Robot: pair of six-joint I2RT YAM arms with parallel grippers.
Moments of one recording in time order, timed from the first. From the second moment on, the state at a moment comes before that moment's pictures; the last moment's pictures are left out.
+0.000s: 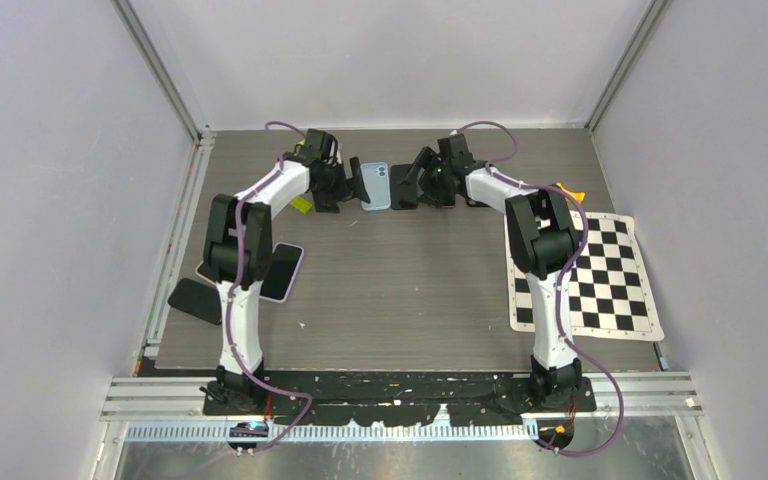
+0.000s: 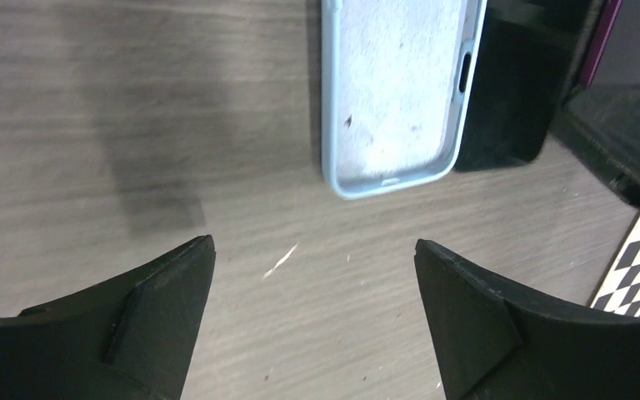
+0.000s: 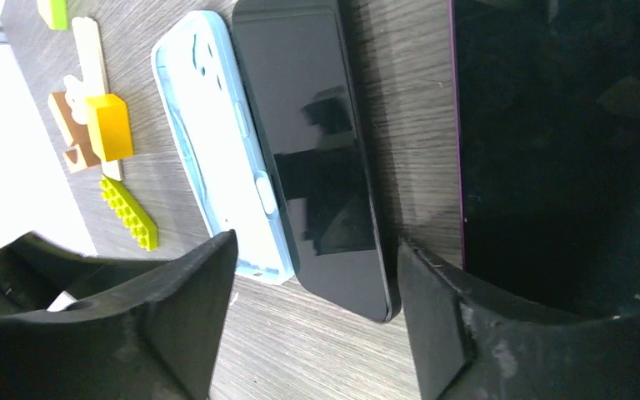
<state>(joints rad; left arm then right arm) -0.29 2.17 1.71 -0.54 0.28 -0.49 0.34 2.24 1.63 -0.15 -0.25 0.89</state>
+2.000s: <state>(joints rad) -0.21 1.38 0.70 -0.37 0.06 -0.77 0.52 1.13 0.65 0.12 -0.30 1.06</state>
